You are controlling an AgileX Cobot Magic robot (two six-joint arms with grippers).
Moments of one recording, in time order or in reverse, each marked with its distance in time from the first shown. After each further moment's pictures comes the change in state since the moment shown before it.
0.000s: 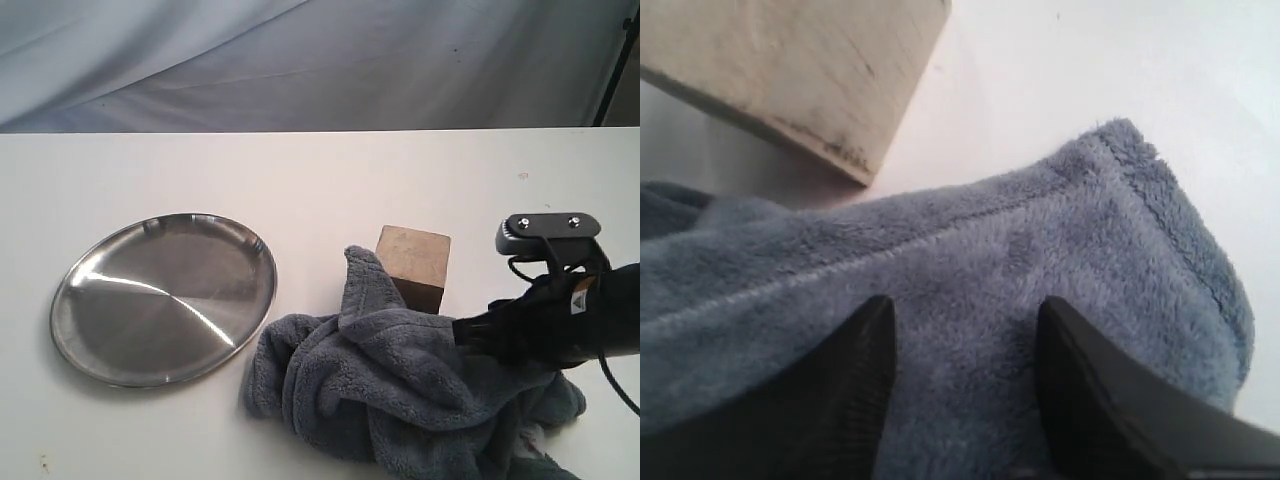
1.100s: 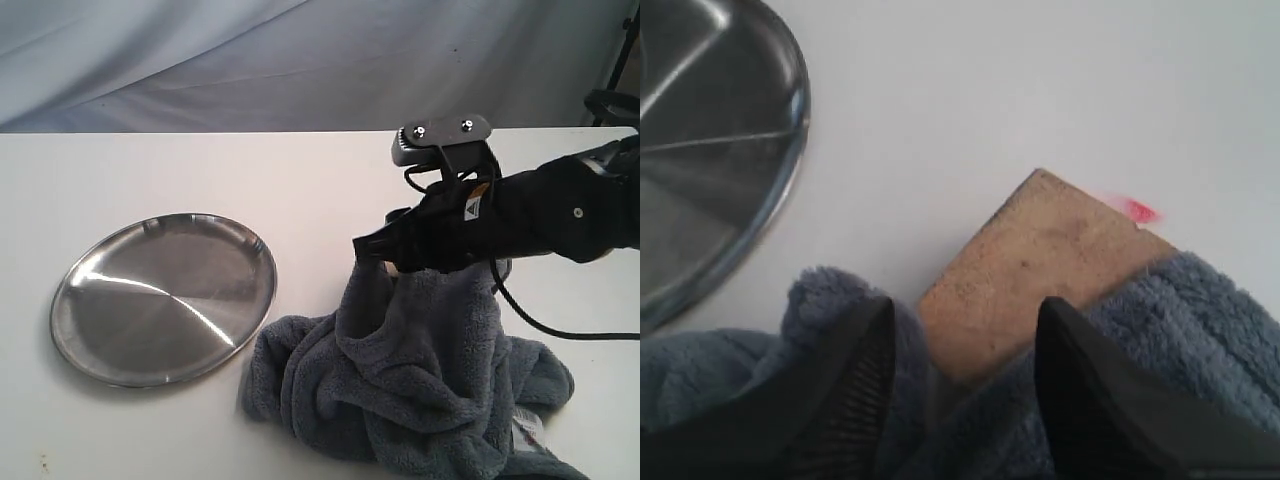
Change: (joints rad) left arm 0.000 0.000 0.000 0.000 0.000 0.000; right arm 0.152 0.137 -0.306 0.019 -0.036 -0.097
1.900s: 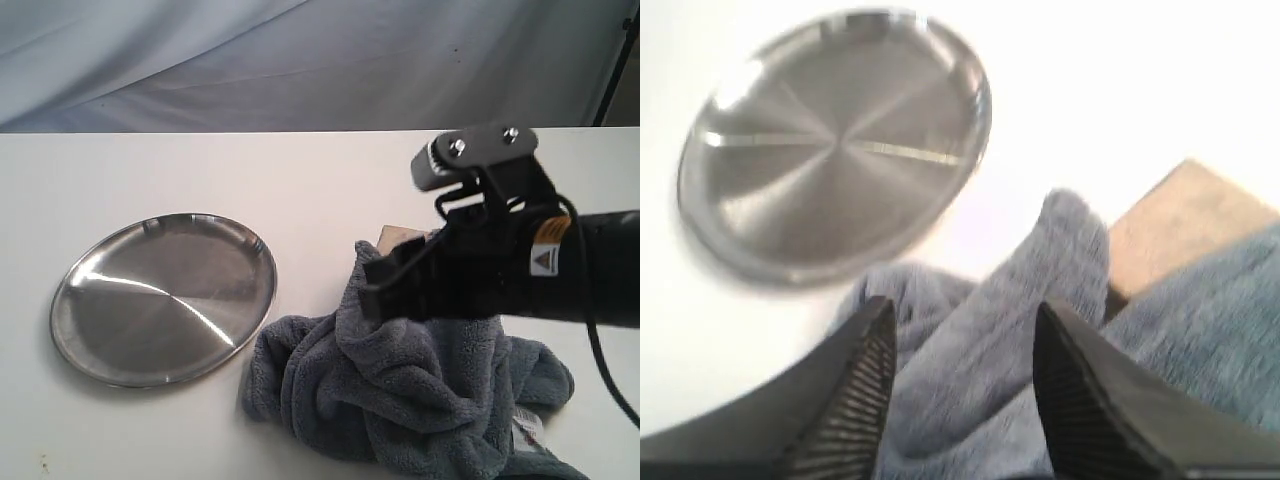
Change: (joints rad) left arm 0.000 0.000 0.000 0.000 0.000 0.000; right arm 0.158 -0.358 0.178 0.048 0.006 0.000
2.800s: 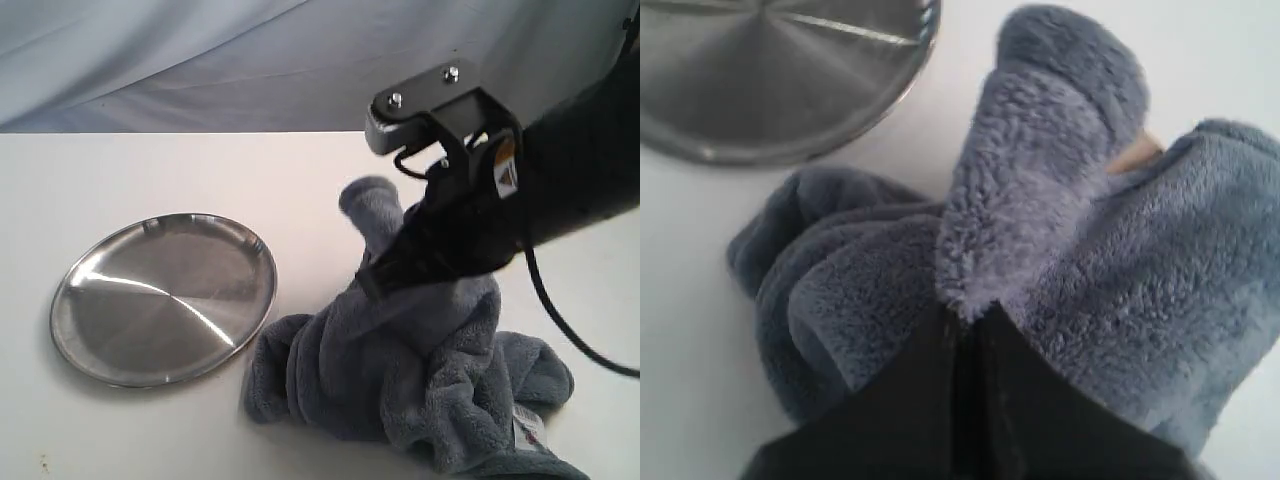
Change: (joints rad) left arm 0.000 0.000 0.000 0.000 0.000 0.000; right arm 0.008 0.121 -0.325 -0.203 0.521 0.005
